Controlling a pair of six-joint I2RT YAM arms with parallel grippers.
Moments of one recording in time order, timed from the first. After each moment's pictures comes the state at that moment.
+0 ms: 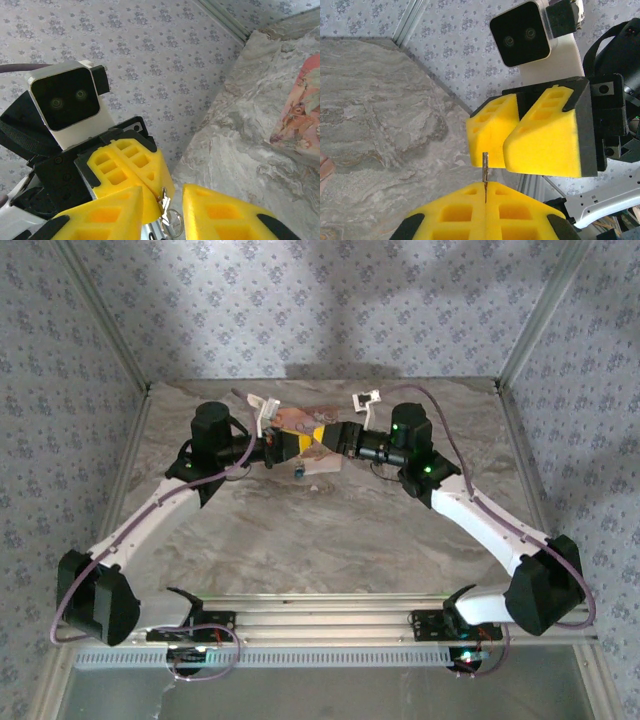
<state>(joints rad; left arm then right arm) -0.45 1.28 1.03 0.07 0.85 -0.52 0.56 1.34 1.07 0.17 -0.64 0.86</state>
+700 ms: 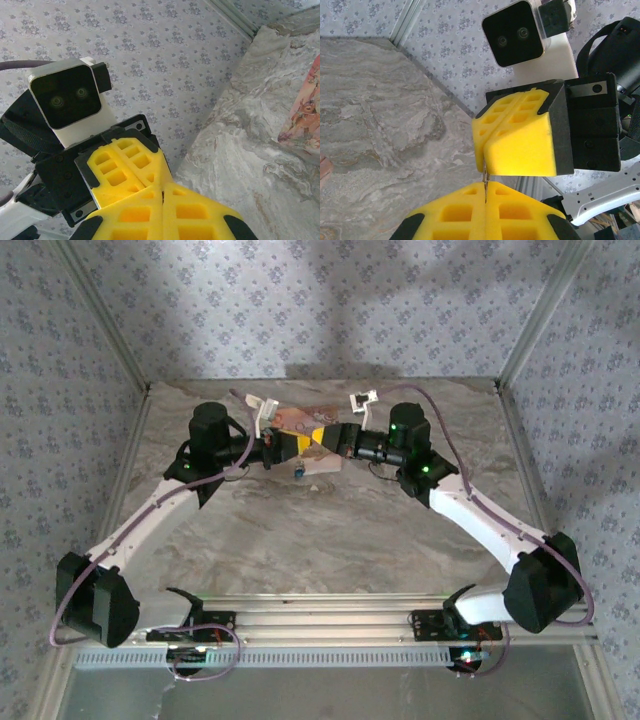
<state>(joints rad) -0.44 1.27 1.03 0.07 0.87 -0.52 0.56 1.35 1.07 0.19 -0.66 0.87</state>
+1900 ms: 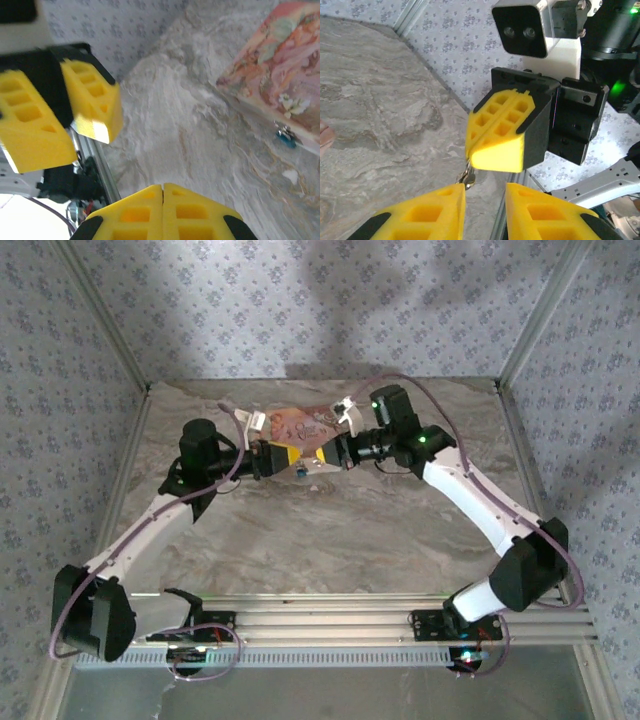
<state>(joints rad) -0.38 1.20 0.86 0.21 0.93 -0.65 0.55 1.47 1.37 -0.50 -0.69 0.23</state>
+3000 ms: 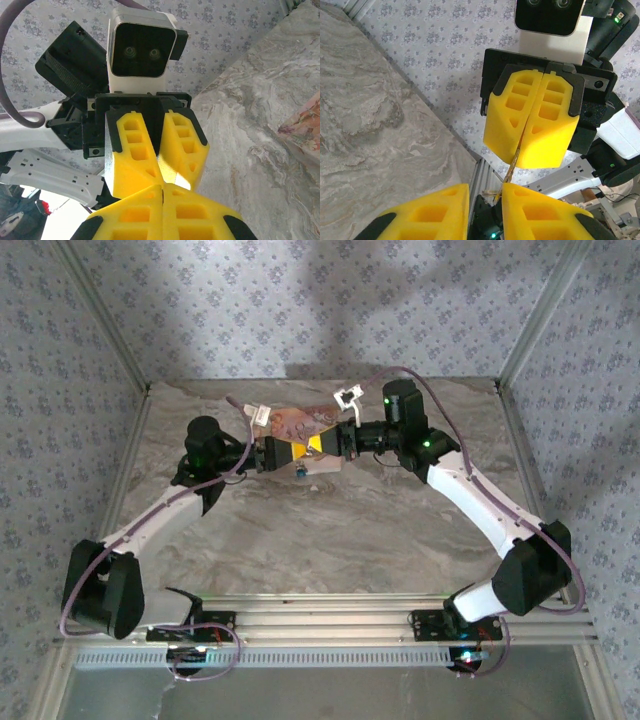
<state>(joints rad) -0.38 1.31 0.85 0.48 1.06 -0.88 0.52 1.45 1.30 -0.19 -0.91 0.39</state>
